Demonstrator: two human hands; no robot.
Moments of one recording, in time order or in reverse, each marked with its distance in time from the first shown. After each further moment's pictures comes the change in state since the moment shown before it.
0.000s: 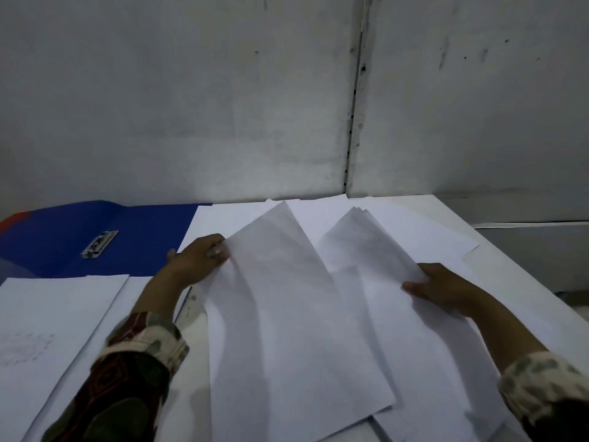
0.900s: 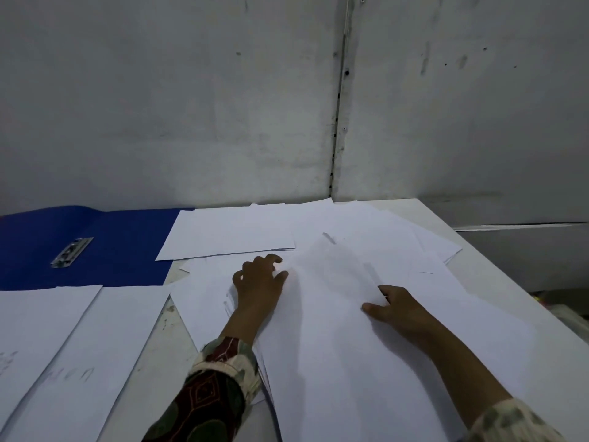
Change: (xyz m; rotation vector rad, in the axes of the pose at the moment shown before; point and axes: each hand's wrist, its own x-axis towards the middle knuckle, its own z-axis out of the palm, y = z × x) left_hand 0.004 0.082 0.112 -0.024 0.135 0.026; right_hand -0.009 -0.003 0.045 0.358 -0.037 0.030
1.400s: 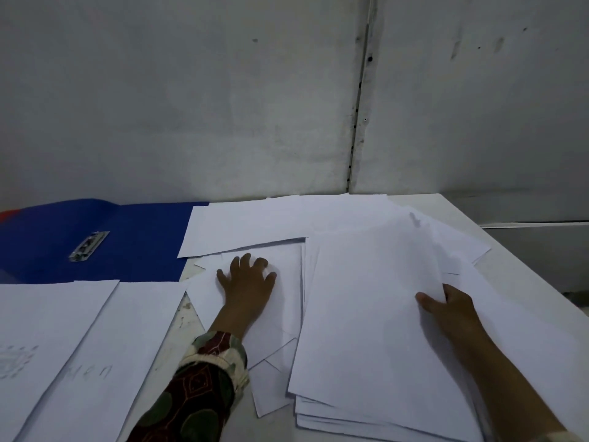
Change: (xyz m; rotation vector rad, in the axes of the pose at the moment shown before) left_hand 0.017 -0.054 -0.004 0.263 -0.097 -0.060; right_hand 0.012 0.018 -0.010 0.161 0.443 0.086
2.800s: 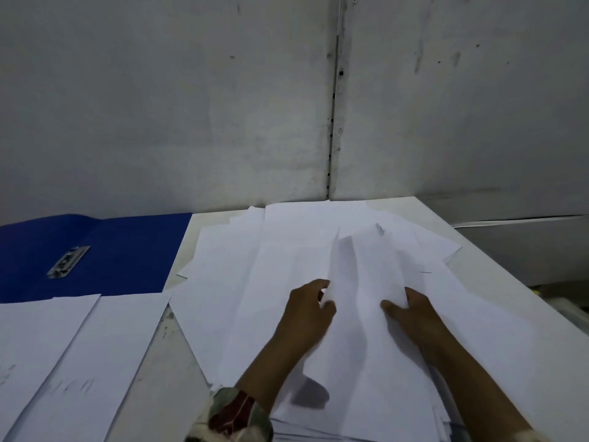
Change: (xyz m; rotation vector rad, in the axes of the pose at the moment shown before) left_hand -0.082 0.100 -0.015 -0.698 -0.104 0.325; right_hand -0.029 -0.009 0.005 -0.037 -0.138 -0.023
